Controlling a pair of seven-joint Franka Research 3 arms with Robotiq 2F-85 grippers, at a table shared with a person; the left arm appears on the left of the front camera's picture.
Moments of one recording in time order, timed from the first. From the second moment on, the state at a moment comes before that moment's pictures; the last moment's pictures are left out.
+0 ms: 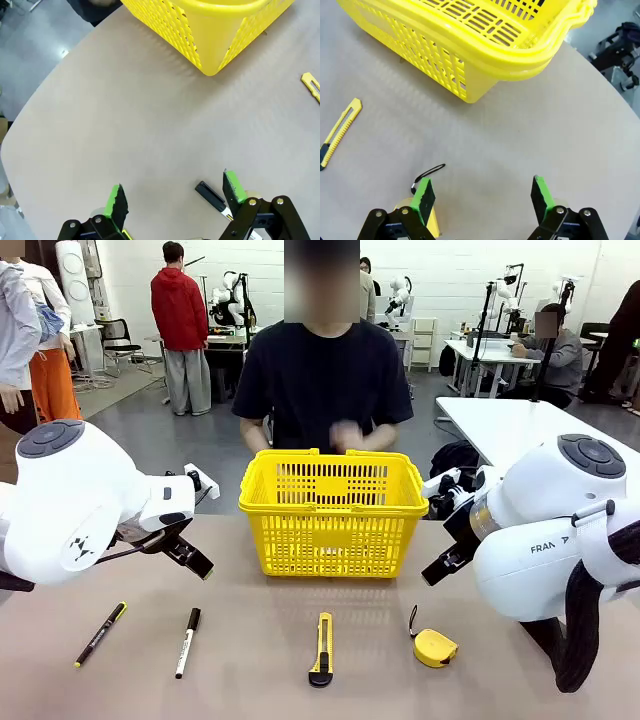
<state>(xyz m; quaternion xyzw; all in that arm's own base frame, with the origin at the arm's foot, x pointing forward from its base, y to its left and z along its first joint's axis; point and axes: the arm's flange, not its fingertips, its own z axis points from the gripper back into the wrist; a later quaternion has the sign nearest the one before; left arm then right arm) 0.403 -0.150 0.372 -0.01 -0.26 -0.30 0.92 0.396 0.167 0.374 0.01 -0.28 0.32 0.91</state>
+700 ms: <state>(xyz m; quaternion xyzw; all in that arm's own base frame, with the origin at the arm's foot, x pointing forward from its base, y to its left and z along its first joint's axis) 0.403 -0.150 0.372 -0.01 -0.26 -0.30 0.92 0.396 0.167 0.374 0.01 -0.28 0.32 0.91</state>
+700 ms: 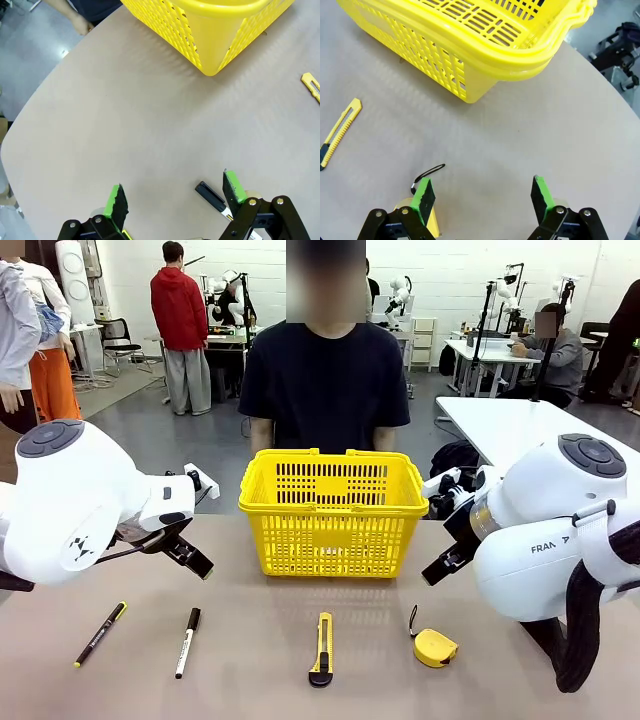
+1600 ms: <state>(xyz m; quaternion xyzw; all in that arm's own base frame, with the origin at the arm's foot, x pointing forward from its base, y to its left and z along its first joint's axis) 0.403 -0.150 0.383 -0.01 -0.27 -0.30 0.91 0.391 0.169 0.410 0.00 -0.31 0.33 0.89</state>
